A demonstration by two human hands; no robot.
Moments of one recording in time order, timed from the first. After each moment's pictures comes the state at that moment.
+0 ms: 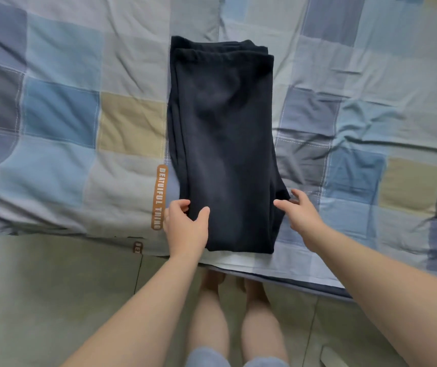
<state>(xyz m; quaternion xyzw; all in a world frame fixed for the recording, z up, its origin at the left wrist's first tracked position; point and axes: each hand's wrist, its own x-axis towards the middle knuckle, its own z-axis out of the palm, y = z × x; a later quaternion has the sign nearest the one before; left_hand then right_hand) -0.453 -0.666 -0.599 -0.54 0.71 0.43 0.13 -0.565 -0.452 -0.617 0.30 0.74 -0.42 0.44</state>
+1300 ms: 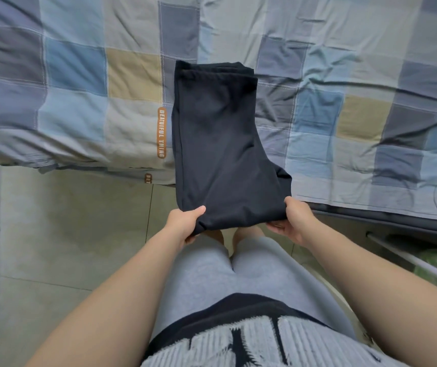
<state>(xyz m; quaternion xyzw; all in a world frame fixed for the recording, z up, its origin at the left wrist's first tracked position) -0.321 -0.626 -0.480 -0.65 0.47 0.49 0.34 -0.414 -0.390 -0.466 0.53 0.54 -0.49 0.44</state>
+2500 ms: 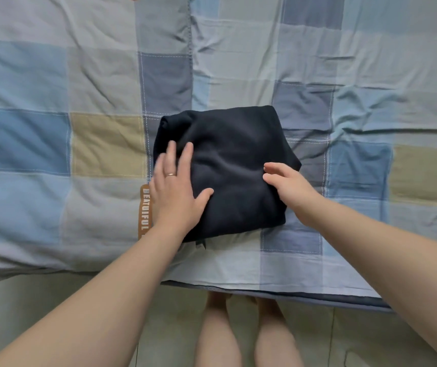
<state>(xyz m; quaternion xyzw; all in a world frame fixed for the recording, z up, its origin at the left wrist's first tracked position) -0.535 -0.704 -0.633 -0.20 0.95 0.20 0.12 -0.621 -0.481 -0.647 0.21 0.74 -0.48 0.41</state>
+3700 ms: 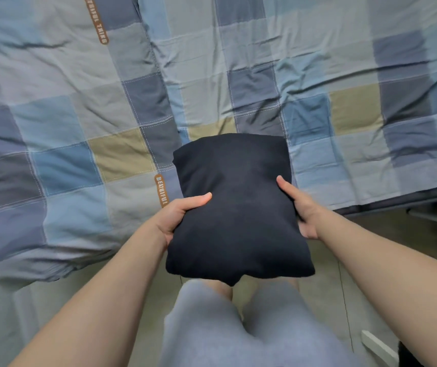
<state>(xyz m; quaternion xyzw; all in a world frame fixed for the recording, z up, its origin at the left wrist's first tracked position) -0.485 -0.717 -0.464 -0.42 0.34 0.66 0.52 -0.477 -0.429 -0.502 0.47 0.33 -0.66 0.48</state>
